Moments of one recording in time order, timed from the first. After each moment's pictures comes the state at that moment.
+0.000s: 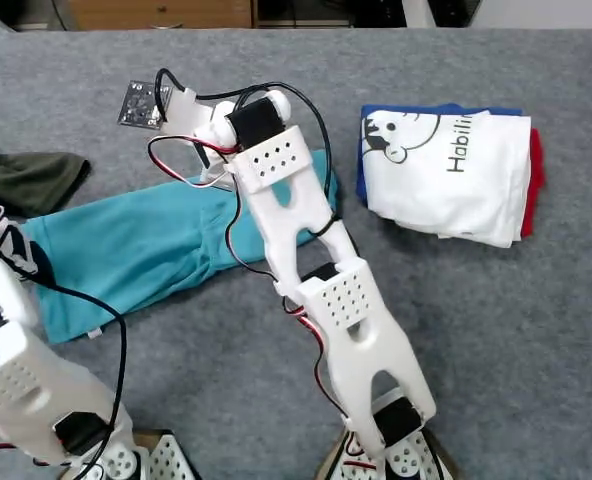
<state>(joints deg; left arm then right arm) -42.2 15.4 1.6 85.7 -24.7 -34.5 55.8 -82.9 101.2 38.4</state>
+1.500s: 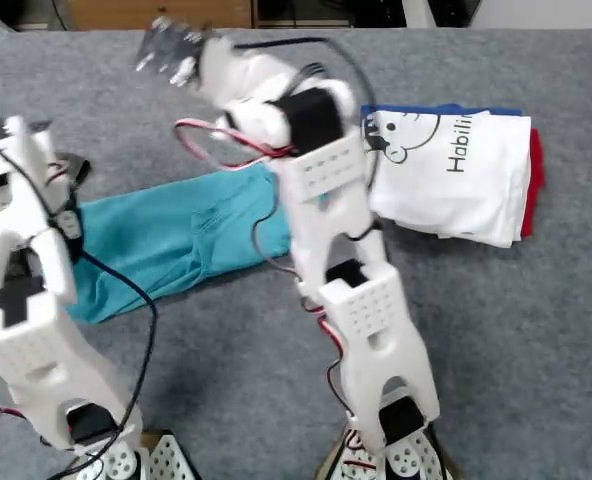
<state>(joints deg) -22.6 18.5 -14.9 100.1 -18.0 -28.5 43.4 -93.1 101.2 33.7</state>
